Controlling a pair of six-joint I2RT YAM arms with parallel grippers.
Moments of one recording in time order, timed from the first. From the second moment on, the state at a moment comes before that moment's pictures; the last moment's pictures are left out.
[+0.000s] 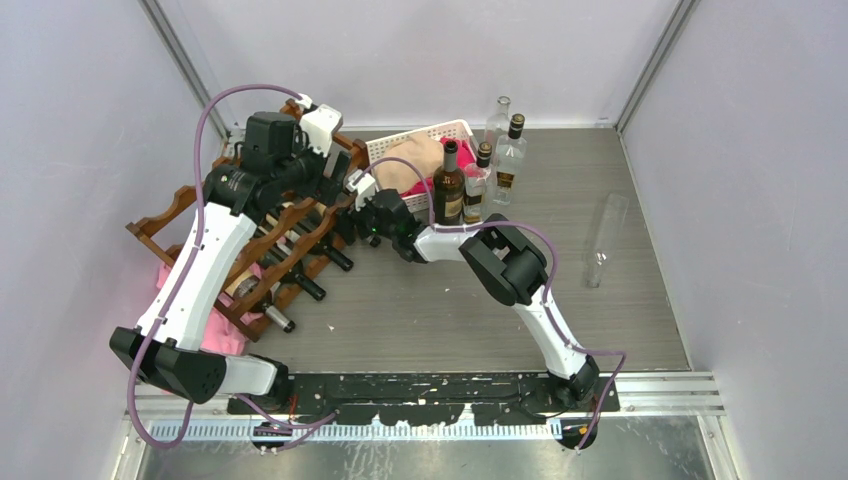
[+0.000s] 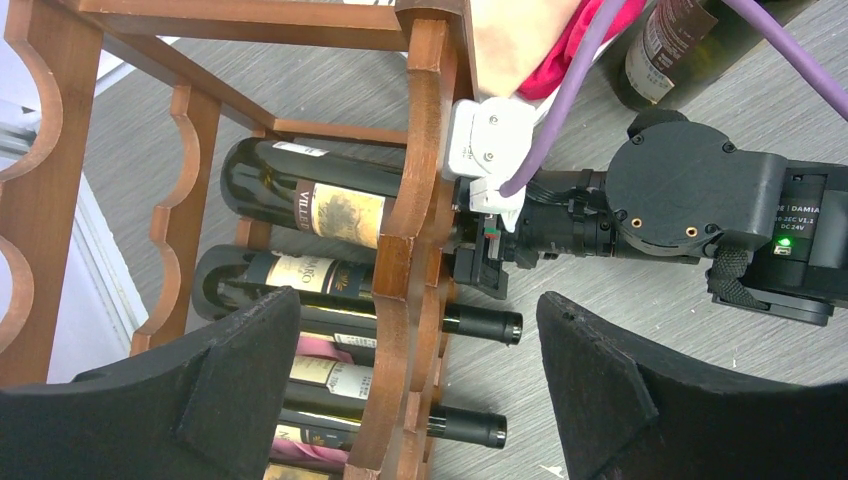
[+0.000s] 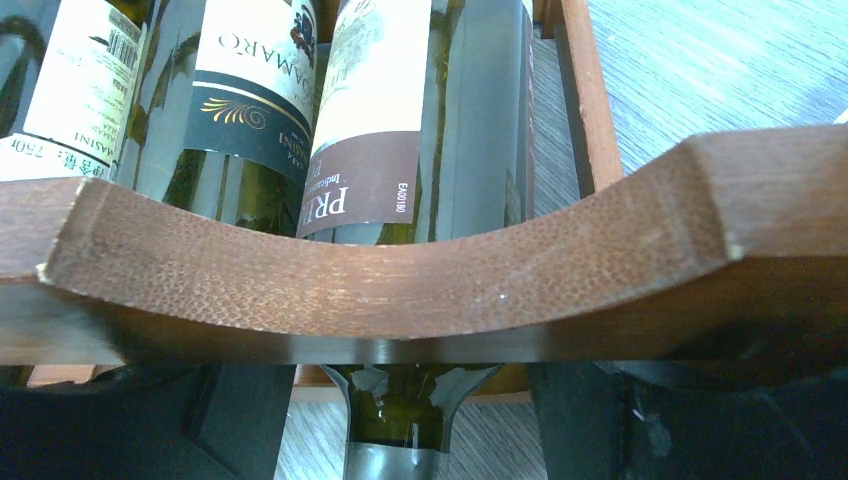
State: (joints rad) left arm -0.33 1.35 1.57 -0.83 0.04 0.24; right arm 0.83 2.31 1.52 0.57 -0.12 0.08
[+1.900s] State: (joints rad) left arm -0.33 1.27 1.53 -0.89 0.05 0.22; right arm 0.79 2.05 1.35 0.29 -0.17 0.03
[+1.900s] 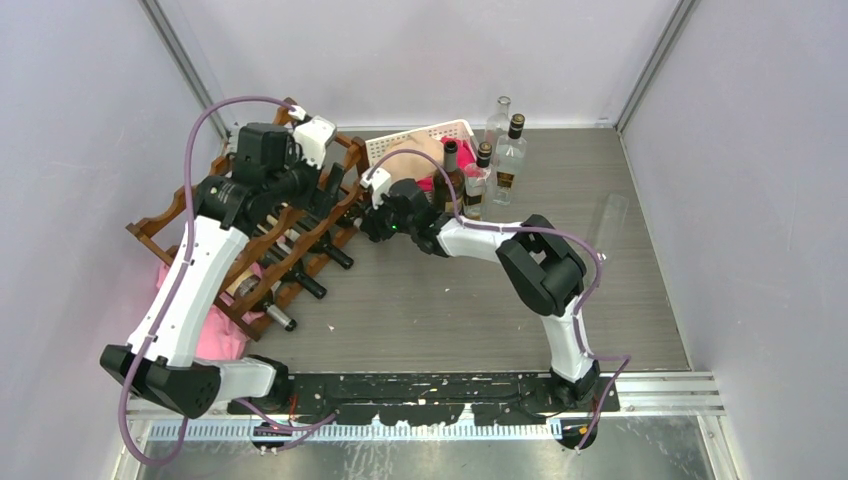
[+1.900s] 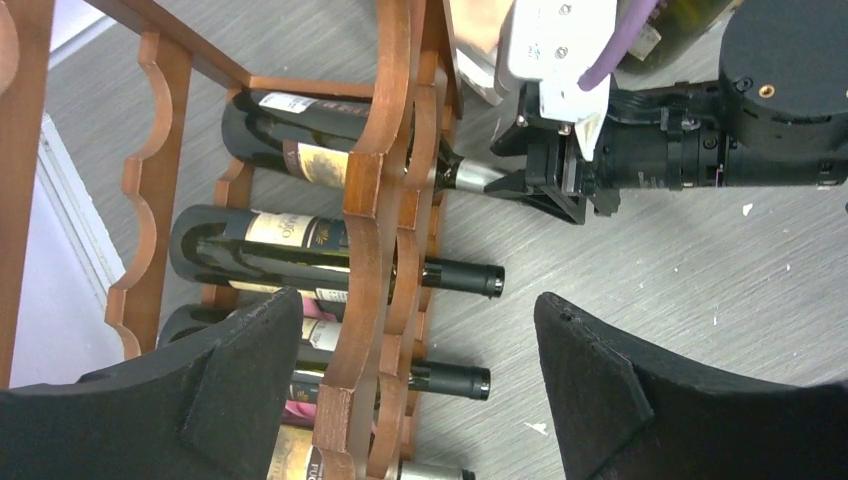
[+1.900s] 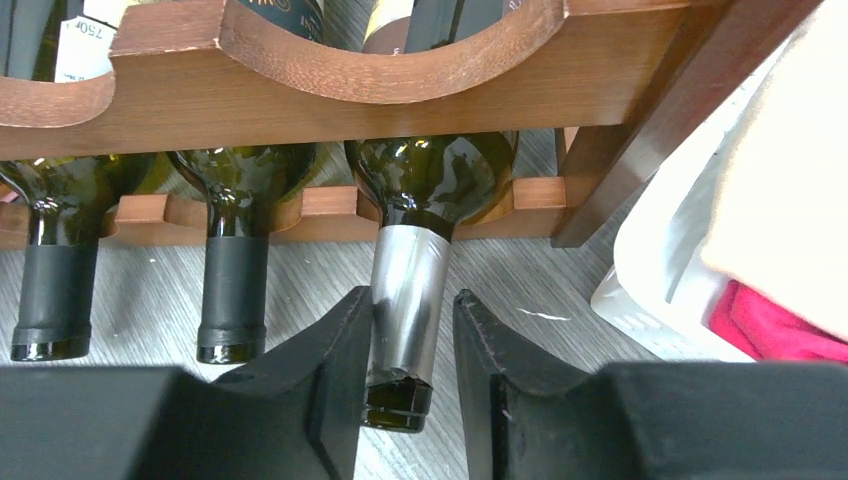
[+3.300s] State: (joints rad) left arm -0.33 1.37 1.54 -0.96 0.05 0.27; right arm 0.79 2.10 1.40 0.22 -0.19 0.03
